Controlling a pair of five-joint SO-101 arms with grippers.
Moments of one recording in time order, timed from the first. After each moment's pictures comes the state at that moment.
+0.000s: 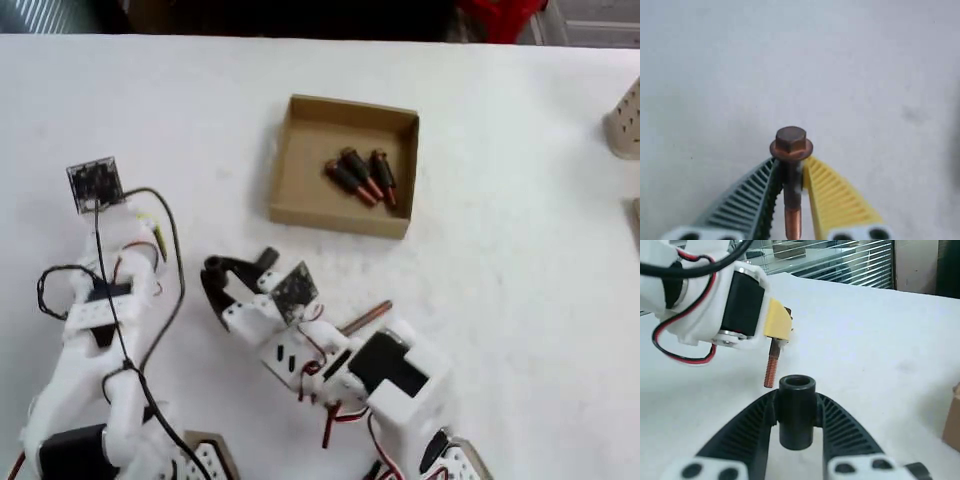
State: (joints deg) left arm -18.9 -24.0 70.1 0.2 8.0; right arm -51.0 18.7 69.5 -73.3 -6.4
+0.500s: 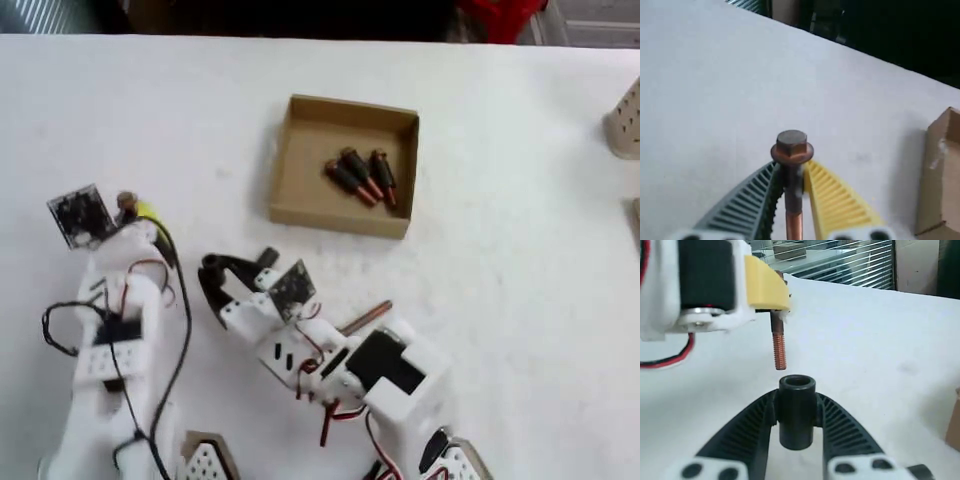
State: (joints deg) left arm -14.3 -50.0 85.5 -3.8 18.1; right arm -51.1 19.6 68.7 -73.3 -6.4
